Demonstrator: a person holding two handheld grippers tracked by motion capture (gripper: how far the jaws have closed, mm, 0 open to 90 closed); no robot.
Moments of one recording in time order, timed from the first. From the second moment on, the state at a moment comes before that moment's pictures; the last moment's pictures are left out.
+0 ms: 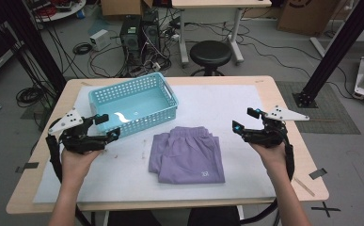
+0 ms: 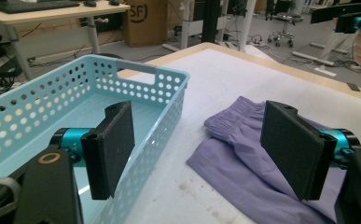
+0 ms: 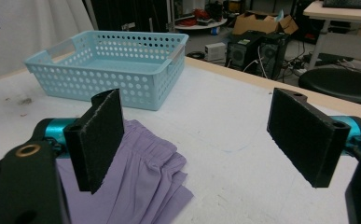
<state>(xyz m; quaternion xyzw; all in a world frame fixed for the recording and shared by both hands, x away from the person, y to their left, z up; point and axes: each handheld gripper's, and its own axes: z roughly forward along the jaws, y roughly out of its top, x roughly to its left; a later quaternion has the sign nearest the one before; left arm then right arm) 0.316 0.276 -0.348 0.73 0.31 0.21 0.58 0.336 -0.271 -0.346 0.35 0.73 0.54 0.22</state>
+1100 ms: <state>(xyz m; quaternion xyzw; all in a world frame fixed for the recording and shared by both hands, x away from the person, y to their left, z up) 0.335 0.331 -0.396 0.67 0.45 0.23 0.54 0.339 -0.267 -0.351 0.35 0.74 0.53 0.22</state>
